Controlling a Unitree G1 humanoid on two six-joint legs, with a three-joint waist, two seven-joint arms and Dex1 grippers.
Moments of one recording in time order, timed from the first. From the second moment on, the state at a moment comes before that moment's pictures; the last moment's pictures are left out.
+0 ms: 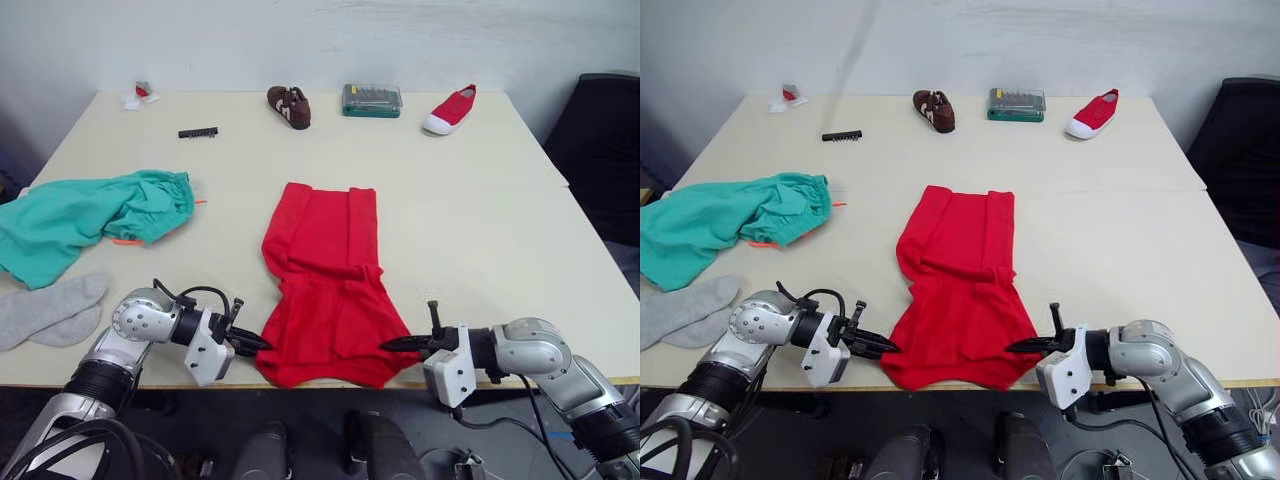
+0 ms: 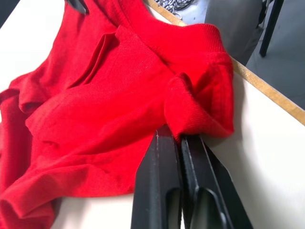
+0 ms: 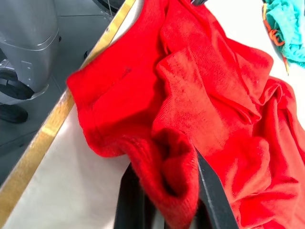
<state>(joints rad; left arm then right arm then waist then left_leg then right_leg) -0.39 0.75 -0.29 0.42 -0.17 -0.96 -1.31 -0.15 -0.82 0.24 -0.04 -0.08 -0.70 0.97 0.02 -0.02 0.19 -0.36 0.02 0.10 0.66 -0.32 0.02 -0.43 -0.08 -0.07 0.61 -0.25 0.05</state>
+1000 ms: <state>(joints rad) -0.06 1.02 0.03 -0.45 -0.84 0.43 -1.21 0.11 -1.09 -0.09 -0.69 0.80 0.39 1.11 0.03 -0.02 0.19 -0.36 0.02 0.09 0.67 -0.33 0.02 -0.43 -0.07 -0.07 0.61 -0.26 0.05</state>
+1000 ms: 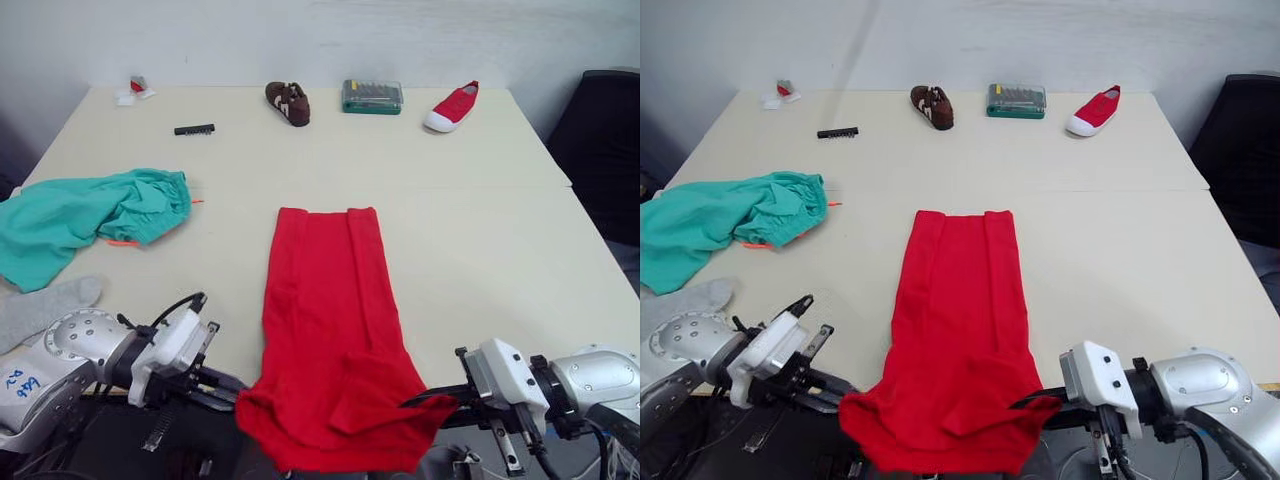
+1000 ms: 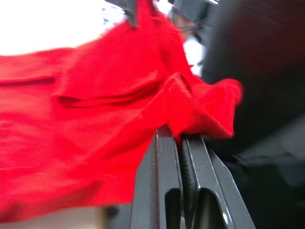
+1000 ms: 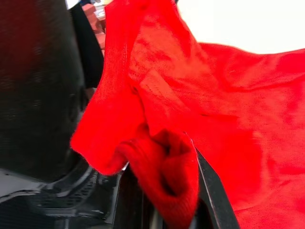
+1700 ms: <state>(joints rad) -0.66 0.55 0.00 0.45 -0.44 0.44 -0.81 -0.88 -0.51 0.22 0.54 0.35 0.36 1.06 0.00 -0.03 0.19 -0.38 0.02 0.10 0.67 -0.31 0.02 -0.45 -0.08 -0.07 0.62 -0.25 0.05</state>
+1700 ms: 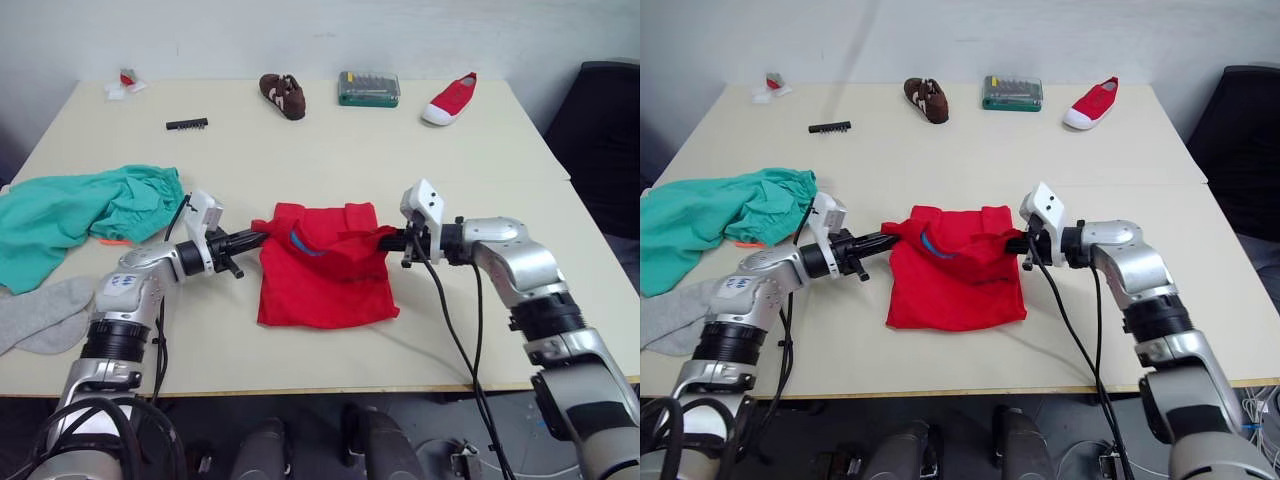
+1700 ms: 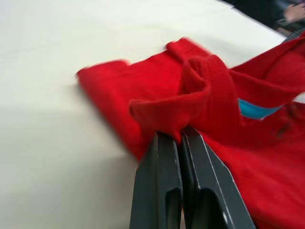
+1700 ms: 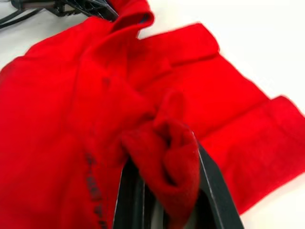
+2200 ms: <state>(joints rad) -0.85 0.45 0.11 0.77 -0.39 0.50 -0.71 -1.17 -0.38 0.05 1.13 0.26 0.55 0.91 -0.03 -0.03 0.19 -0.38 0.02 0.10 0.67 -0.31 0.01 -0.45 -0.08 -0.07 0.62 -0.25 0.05</state>
